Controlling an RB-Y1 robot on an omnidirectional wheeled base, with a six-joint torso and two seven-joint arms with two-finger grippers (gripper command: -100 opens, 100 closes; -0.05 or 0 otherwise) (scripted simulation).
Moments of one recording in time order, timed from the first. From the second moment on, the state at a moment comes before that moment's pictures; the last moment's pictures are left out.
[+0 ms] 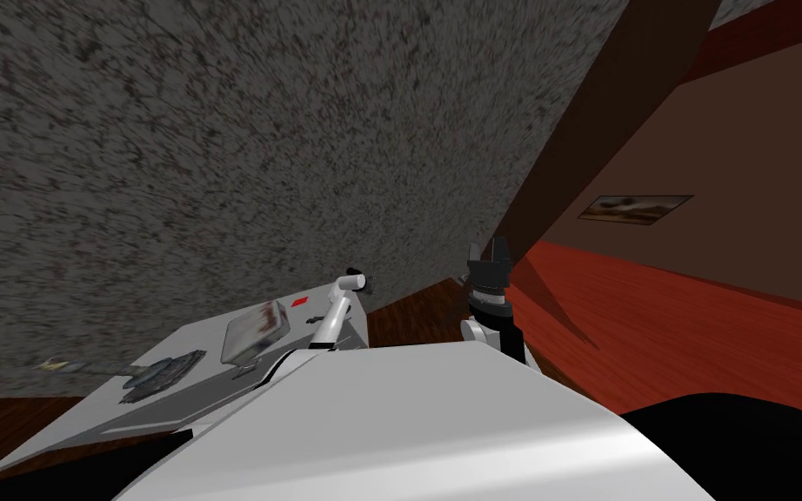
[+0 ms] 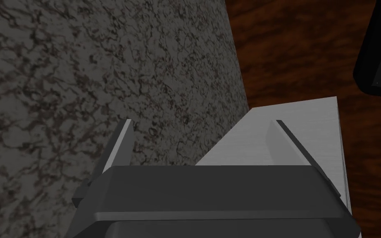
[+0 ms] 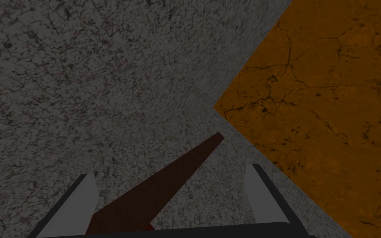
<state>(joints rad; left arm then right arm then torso) -0.36 0.12 0.06 -1.43 0.31 1.19 -0.02 0.49 -0.05 0.02 -2.37 -0.03 -0.61 0.14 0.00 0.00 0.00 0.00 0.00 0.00</state>
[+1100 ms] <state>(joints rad) -0.35 0.25 0.19 -1.25 0.34 1.39 0.00 0.49 -0.05 0.02 -2.37 -0.03 -0.61 0.14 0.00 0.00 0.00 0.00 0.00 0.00</state>
